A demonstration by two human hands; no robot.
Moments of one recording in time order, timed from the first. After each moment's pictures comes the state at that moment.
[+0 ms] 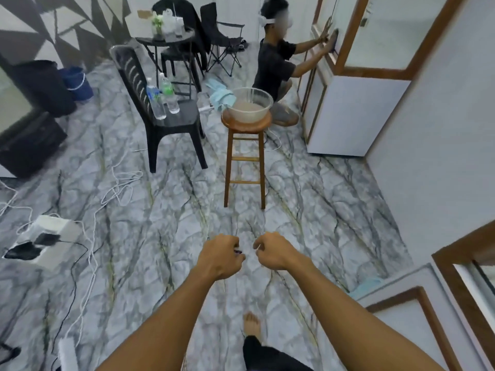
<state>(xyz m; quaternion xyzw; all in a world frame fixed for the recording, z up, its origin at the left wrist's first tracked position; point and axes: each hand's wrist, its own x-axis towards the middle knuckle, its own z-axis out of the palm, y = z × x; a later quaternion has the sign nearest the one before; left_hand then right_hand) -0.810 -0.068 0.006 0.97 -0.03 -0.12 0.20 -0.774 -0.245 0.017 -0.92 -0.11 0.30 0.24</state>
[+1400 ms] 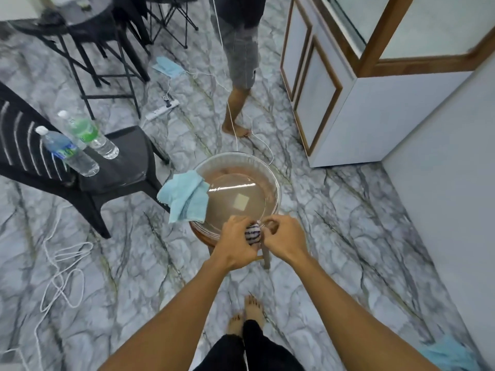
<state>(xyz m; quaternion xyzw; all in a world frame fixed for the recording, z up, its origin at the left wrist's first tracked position) -0.069 -0.028 -0.045 0.92 -0.12 -0.12 0.35 -0.077 -0.186 -0.024 -0.90 0.12 0.11 0.40</state>
